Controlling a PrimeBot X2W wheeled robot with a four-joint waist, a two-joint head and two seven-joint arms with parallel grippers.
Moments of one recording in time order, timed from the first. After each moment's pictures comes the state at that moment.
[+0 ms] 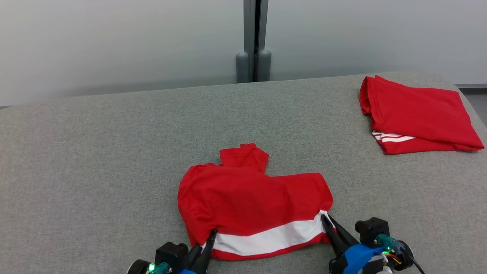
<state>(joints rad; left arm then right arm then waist) -0.11 0.11 -0.51 0.60 -0.34 -0.13 -0.26 -0.26 -0.08 0.32 0.77 0.27 0.13 -0.26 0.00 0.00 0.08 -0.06</state>
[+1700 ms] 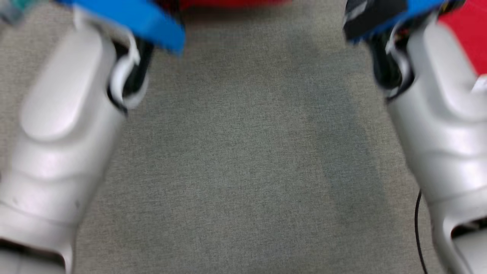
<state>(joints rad) -1.12 0.28 -0.63 0.50 -0.74 -0.13 -0.26 -1.15 -0.12 0.30 0.70 0.53 0.13 -0.26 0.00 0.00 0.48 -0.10</state>
